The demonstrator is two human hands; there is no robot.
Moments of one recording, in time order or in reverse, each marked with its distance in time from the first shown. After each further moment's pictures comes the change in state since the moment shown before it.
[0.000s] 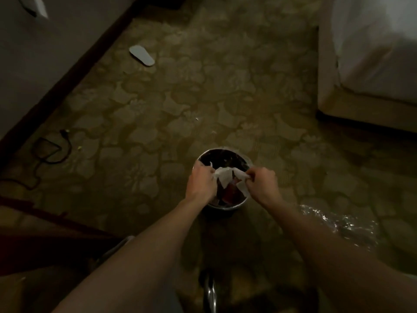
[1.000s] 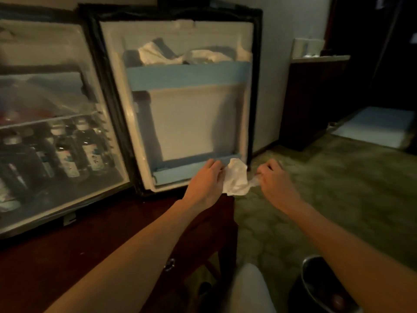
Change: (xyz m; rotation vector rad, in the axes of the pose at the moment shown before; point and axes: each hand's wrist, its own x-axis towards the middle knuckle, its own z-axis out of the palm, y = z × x) left_hand -0.357 -0.078 -0.422 0.145 0.820 0.250; right_hand -0.242 -0.432 -0.098 -0.061 0.407 -1.138
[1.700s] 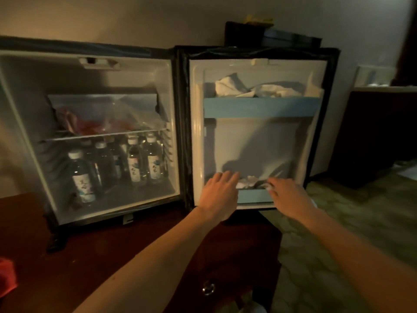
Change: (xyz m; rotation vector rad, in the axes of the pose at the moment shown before) left_hand -0.007 -0.052 -0.070 0.454 0.030 -0.096; right_hand 0.087 -0.070 0.033 -0.156 -0.307 -0.098
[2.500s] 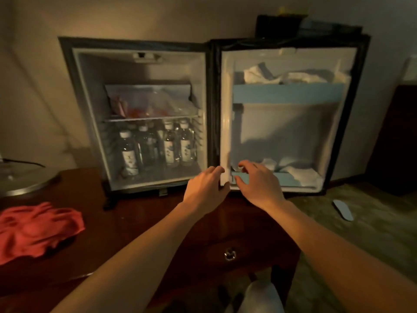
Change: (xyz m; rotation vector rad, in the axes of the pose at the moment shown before) left_hand -0.097 -0.023 -0.050 -0.020 0.067 -0.269; right_hand -0.048 -0.134 -0.009 0.309 0.236 -0.227
